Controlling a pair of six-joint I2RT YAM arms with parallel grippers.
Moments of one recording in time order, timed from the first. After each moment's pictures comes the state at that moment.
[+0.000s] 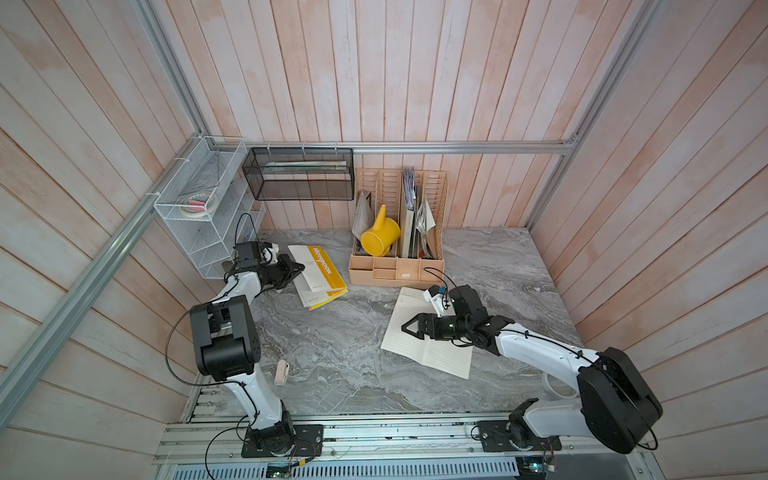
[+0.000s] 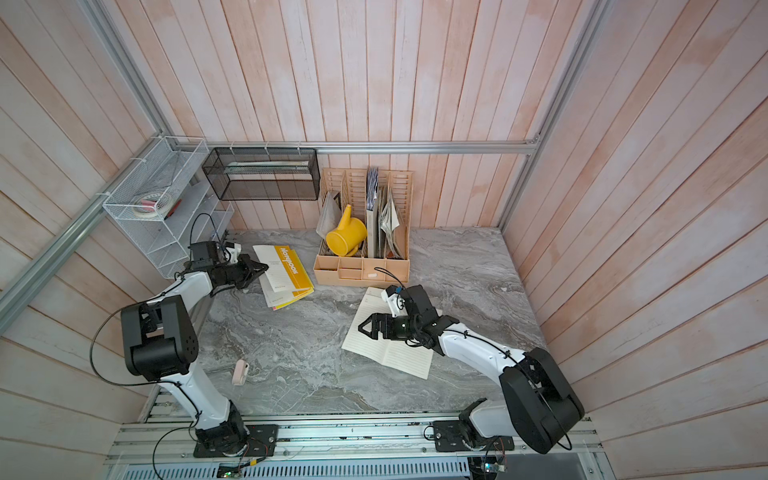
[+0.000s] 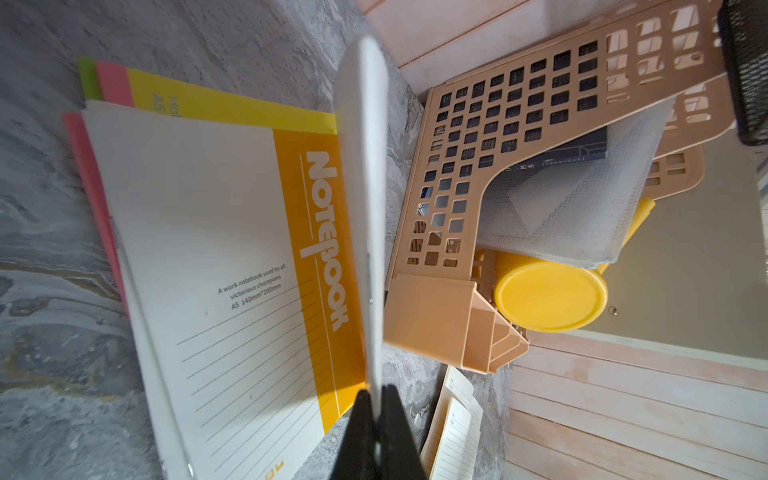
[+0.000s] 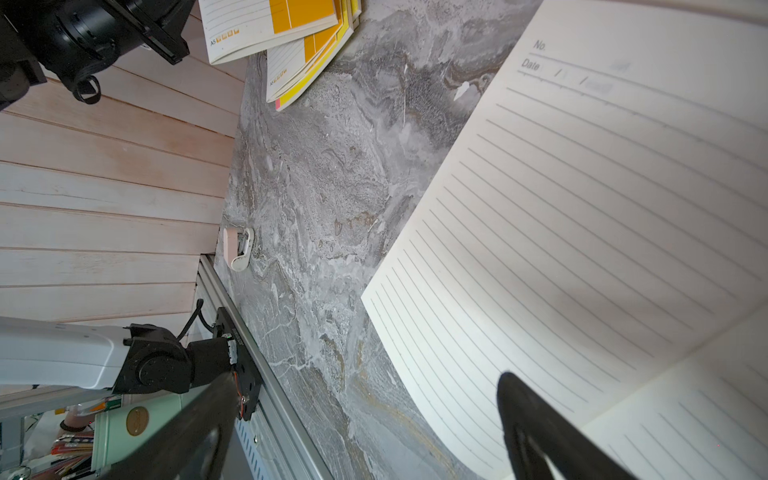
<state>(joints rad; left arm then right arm) 0.26 1.85 1.25 -0.26 0.78 -0.54 0.59 1.36 0.68 -0.07 -0.56 0.63</state>
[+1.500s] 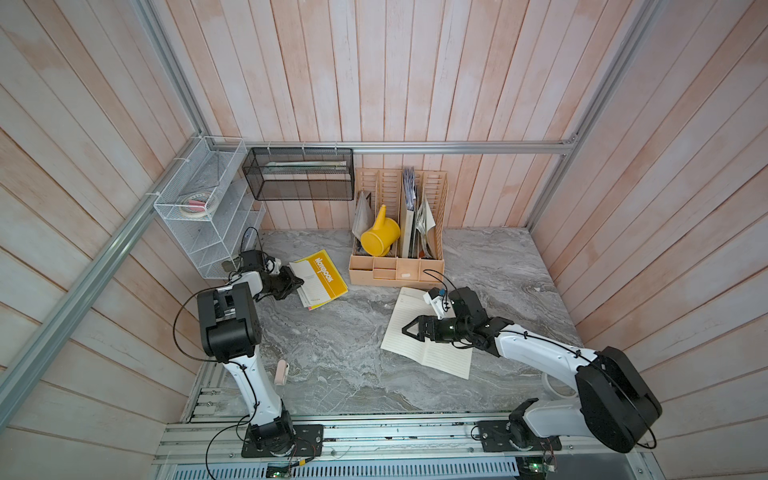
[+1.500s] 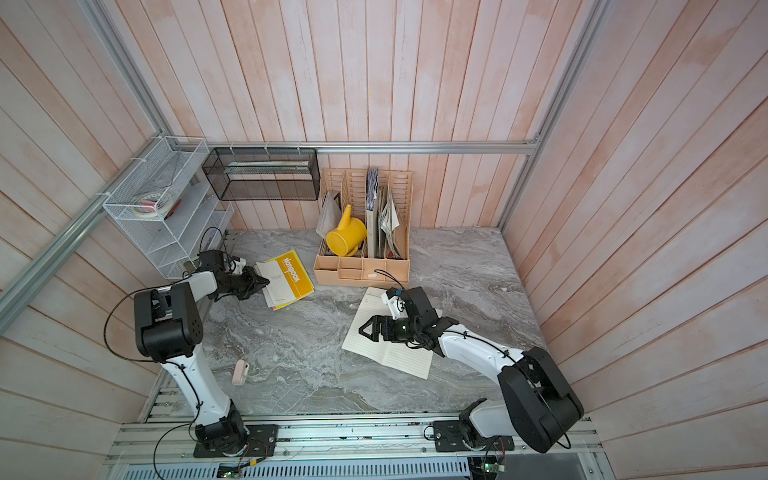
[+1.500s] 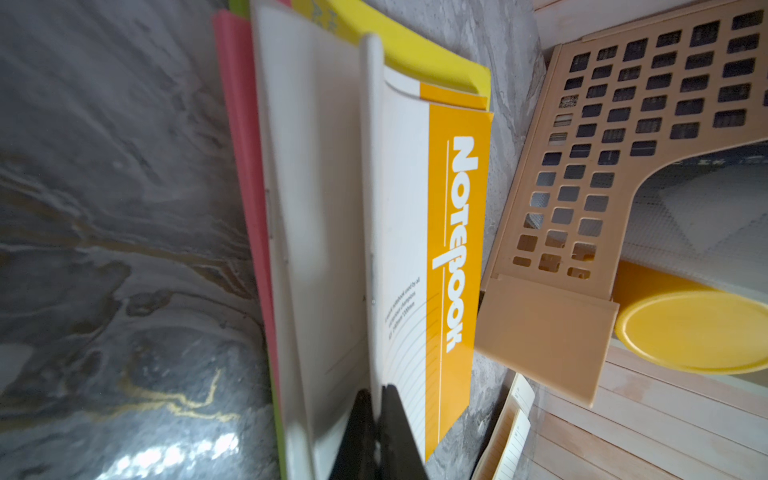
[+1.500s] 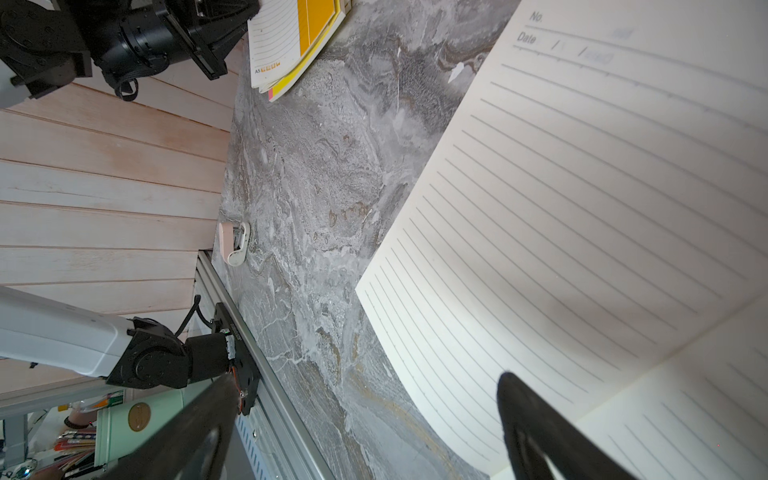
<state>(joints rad) 0.28 2.02 1.31 -0.36 0.72 -0.45 0.59 1.36 0.67 -0.07 -0.57 0.63</state>
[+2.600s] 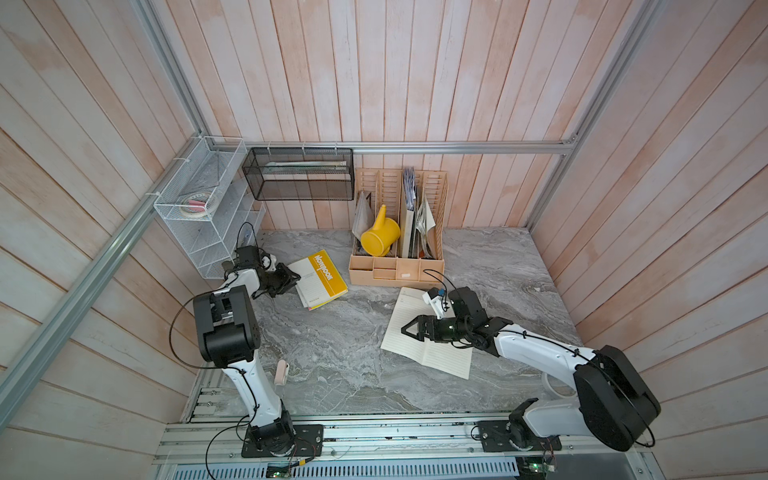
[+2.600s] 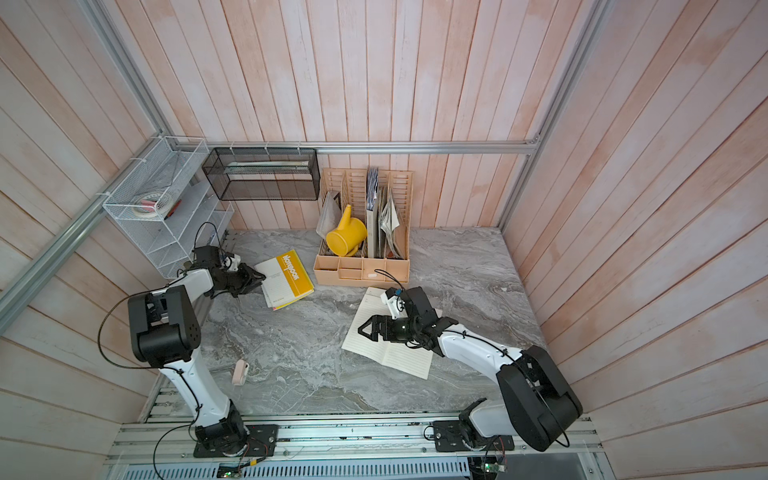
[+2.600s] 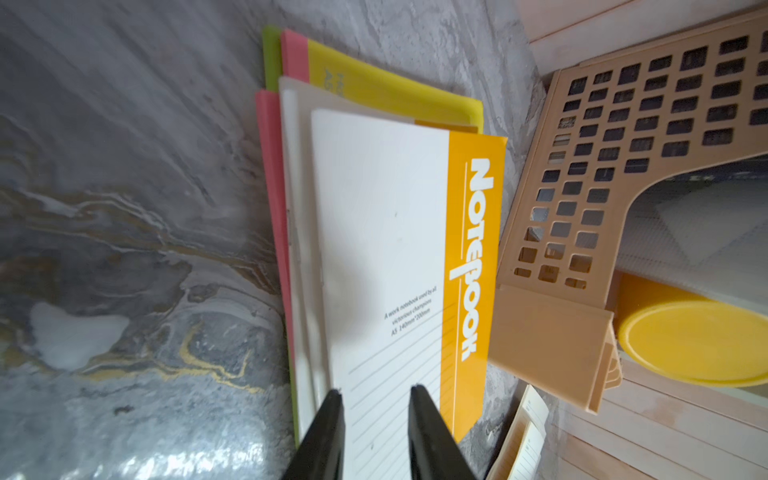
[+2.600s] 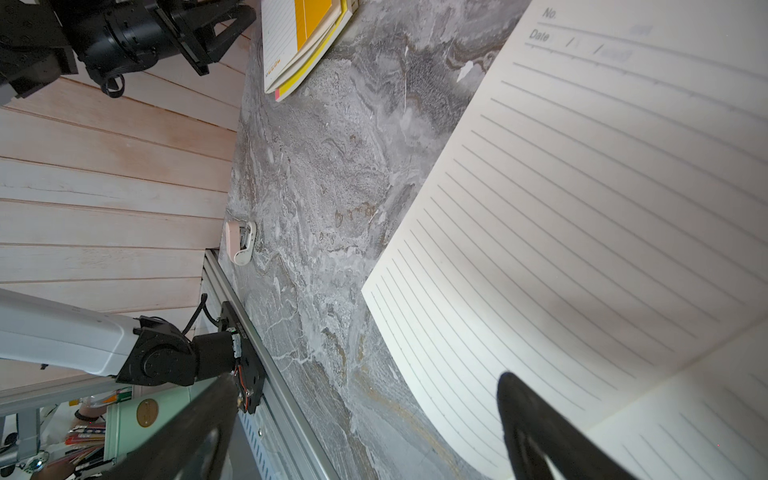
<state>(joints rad) 0.29 1.96 1.34 -0.42 0.64 -0.43 0.59 1.37 0.66 -0.05 -0.59 0.64</state>
